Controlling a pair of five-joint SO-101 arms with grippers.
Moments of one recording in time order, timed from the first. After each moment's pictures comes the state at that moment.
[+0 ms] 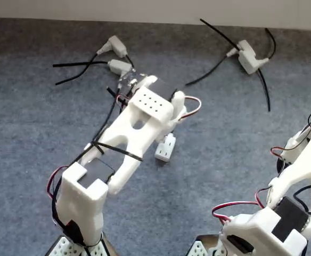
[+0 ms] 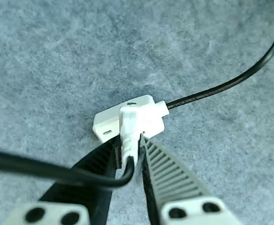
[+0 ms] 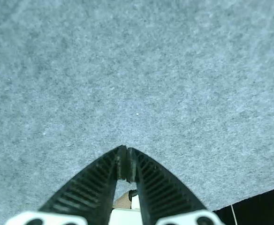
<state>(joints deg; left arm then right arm) 28.9 23.1 -20.0 88.5 82.9 37.6 -2.5 3.8 98.3 7.4</state>
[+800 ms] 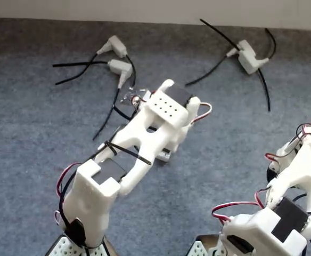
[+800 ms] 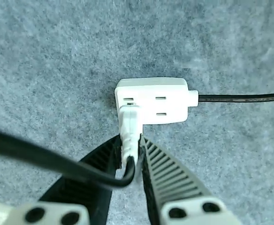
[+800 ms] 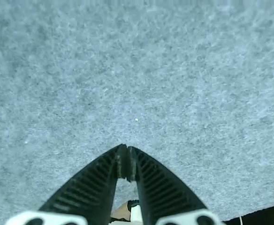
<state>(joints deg) 33.4 29.3 -26.9 95.9 105.6 37.6 -2.5 18.2 87.1 7.4</state>
